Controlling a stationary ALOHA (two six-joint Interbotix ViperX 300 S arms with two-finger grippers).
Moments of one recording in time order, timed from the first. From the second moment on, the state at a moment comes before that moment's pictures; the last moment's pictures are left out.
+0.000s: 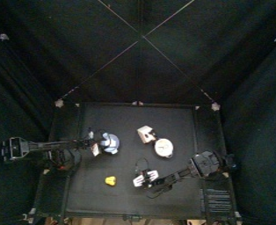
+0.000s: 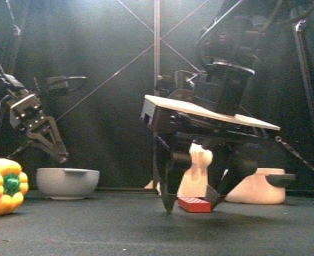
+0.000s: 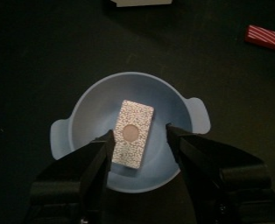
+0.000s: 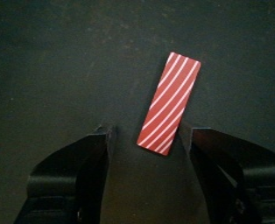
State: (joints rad) left arm 0.38 -0.48 1.23 0.54 -0.09 -0.54; right arm 0.38 0.44 0.22 -0.74 0.94 2.02
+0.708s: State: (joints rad) left arm 0.34 -0.51 1.23 0.54 -0.10 -0.54; right arm 0.39 0.32 0.22 -0.79 1.12 1.90
